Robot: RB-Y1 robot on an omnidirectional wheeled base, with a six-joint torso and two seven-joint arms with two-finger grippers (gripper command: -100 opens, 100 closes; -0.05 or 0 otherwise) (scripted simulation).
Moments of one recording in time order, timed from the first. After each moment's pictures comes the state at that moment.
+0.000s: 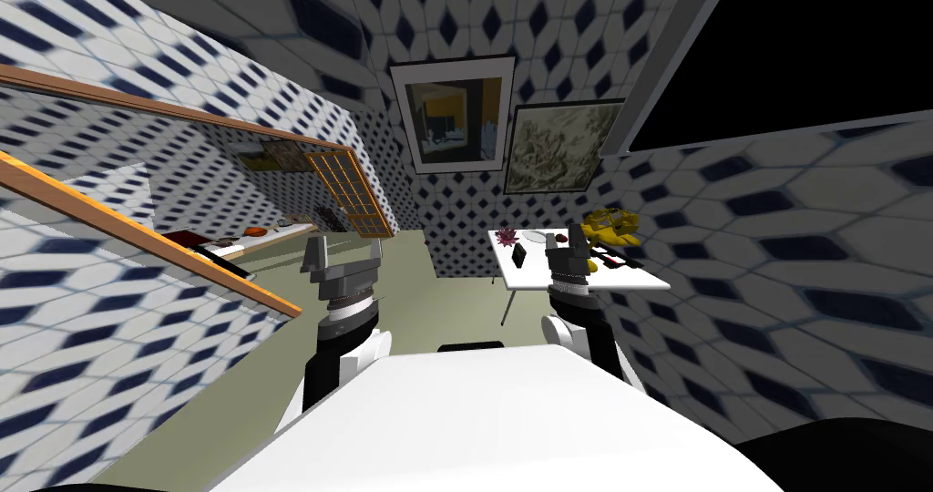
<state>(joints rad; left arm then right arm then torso) 0.54 0.01 0.03 -2.39 0.00 -0.62 0.16 0.50 0.00 -0.03 -2.34 -0.07 -0.51 0.17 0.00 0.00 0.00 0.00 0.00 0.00</state>
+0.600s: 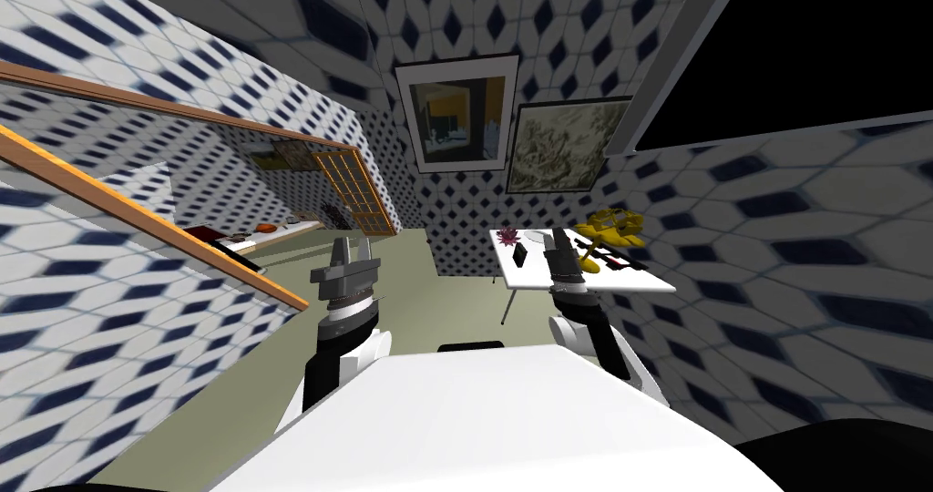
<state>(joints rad) 0.54 0.01 0.03 -2.39 0.00 -0.62 0.16 0.48 -0.12 -0.07 -2.29 0.00 -0.50 0.21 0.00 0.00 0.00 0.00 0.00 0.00</state>
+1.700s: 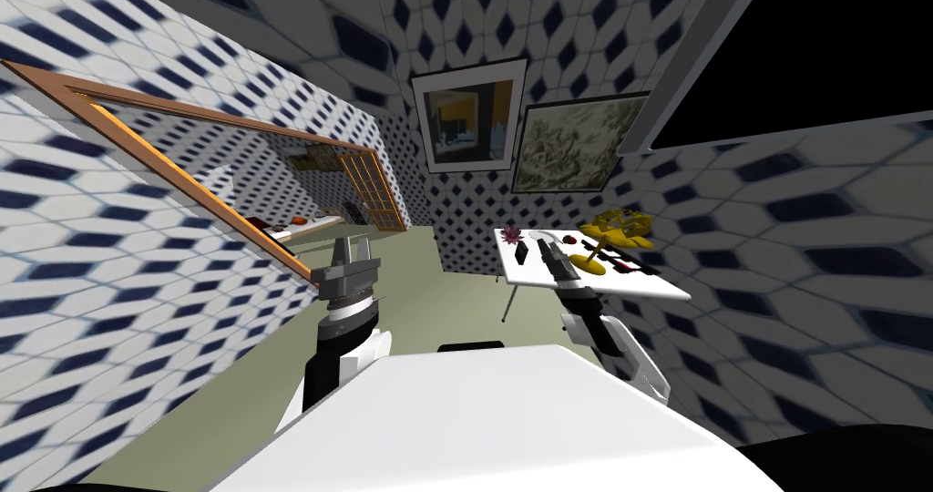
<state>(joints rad) 0.54 0.01 0.03 -2.39 0.00 -0.62 0.16 0.40 -0.20 -0.23 -2.05 0.26 -0.47 0.39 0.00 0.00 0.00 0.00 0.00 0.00</state>
